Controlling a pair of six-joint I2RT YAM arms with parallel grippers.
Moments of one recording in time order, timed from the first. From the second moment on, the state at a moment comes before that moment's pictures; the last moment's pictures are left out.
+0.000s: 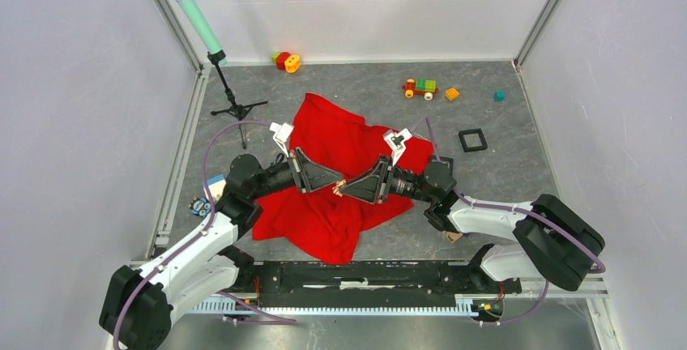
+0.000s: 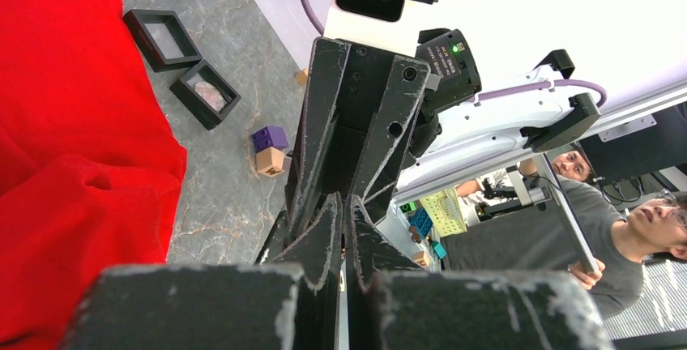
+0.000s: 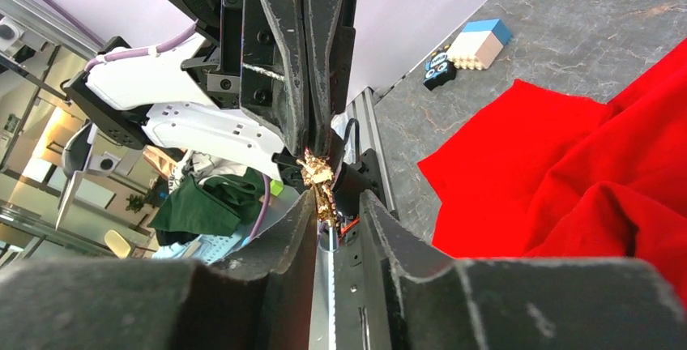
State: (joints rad) left arm -0.51 0.88 0.42 0.53 0.71 -1.01; right arm 0.79 1.33 0.41 1.10 -0.56 0.90
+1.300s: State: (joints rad) left arm -0.52 0.95 0.41 0.59 0.74 -1.01; right arm 0.80 1.36 0.42 1.14 -0.59 0.88
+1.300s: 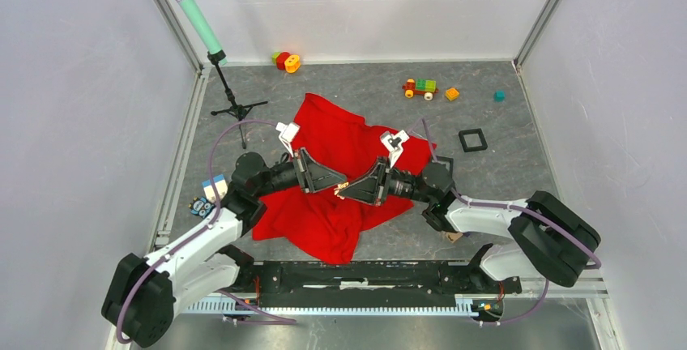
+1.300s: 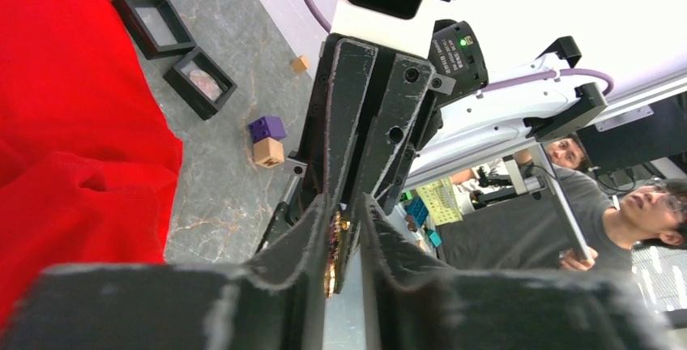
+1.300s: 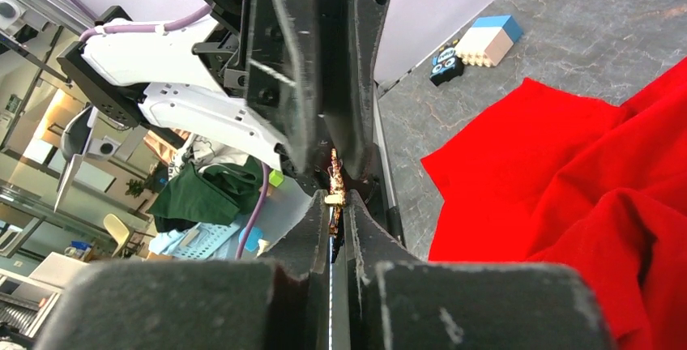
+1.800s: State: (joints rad) left arm -0.52 0.84 0.41 0.44 0.77 -0.96; right arm 0.79 1.24 0.42 0.90 -0.63 0.77
